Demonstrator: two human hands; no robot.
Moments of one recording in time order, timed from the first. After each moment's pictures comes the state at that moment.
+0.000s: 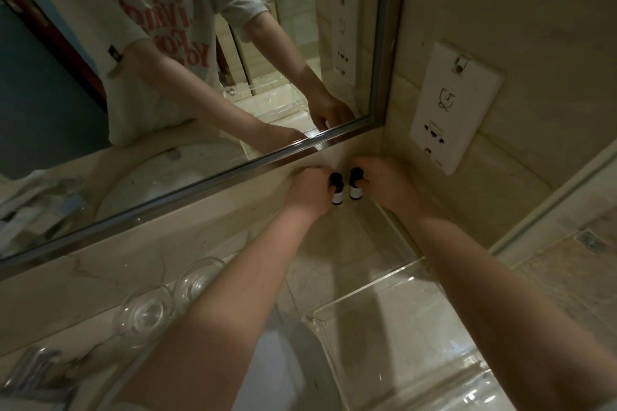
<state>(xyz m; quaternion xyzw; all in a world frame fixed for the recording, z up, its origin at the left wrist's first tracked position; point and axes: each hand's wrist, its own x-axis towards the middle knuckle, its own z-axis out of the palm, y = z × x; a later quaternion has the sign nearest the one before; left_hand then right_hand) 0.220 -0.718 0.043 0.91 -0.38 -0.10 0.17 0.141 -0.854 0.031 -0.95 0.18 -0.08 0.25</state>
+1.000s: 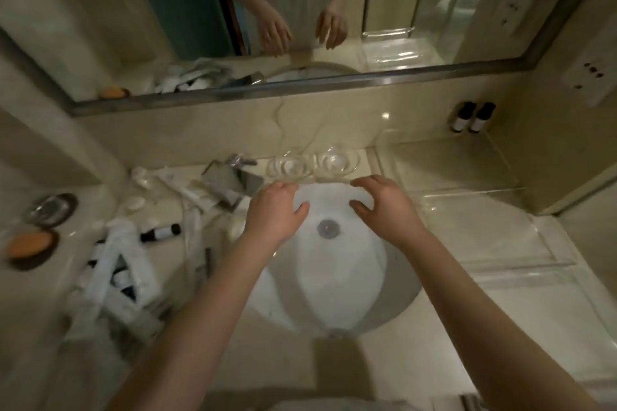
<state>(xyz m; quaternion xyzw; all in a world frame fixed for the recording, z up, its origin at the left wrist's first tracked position) 0.073 -0.307 0.060 0.97 -0.19 -0.06 0.17 0.011 -0.503 0.054 -0.96 0.05 -0.05 0.27</state>
